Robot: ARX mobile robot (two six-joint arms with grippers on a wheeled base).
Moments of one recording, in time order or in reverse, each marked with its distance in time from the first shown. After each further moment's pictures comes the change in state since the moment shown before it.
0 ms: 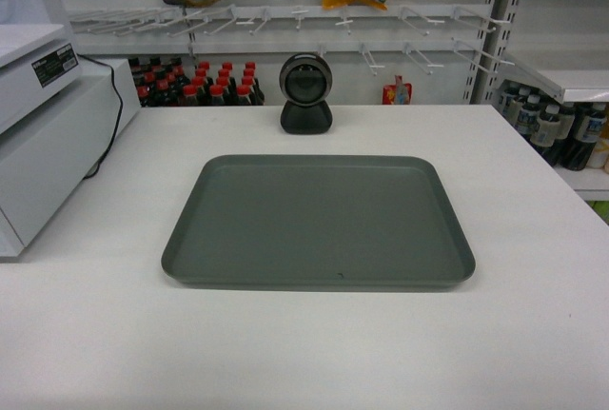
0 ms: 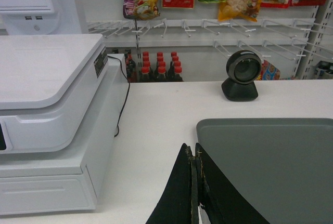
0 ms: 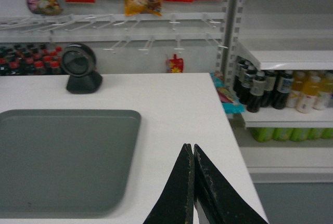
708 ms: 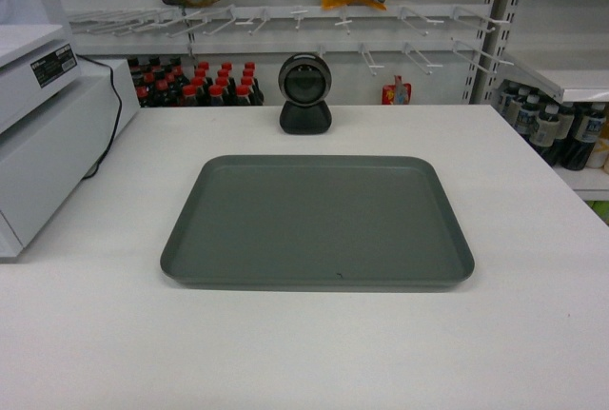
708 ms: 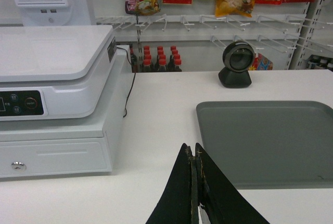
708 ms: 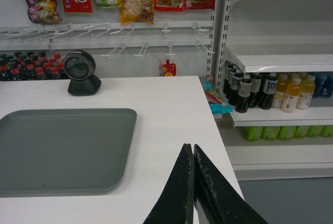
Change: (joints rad) left arm 0.102 -0.650 -0.188 -0.476 0.110 0.000; right arm -0.049 -0.743 -0.143 -0.588 -0.027 0.000
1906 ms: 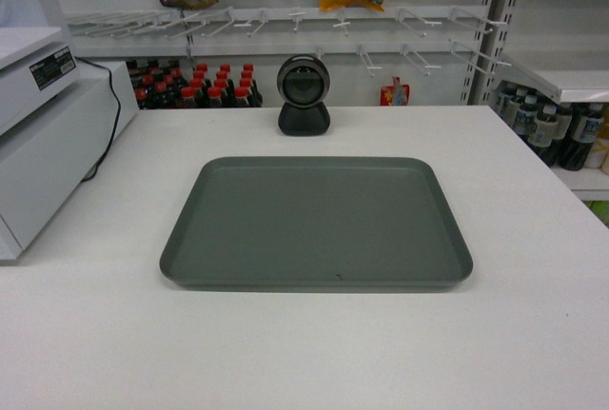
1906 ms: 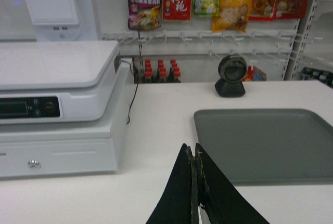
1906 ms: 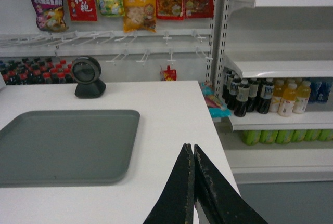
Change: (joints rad) left arm 0.000 -0.665 0.003 -0.634 0.002 0.000; right arm 0.000 -0.647 0.002 -0.631 -0.003 0.000
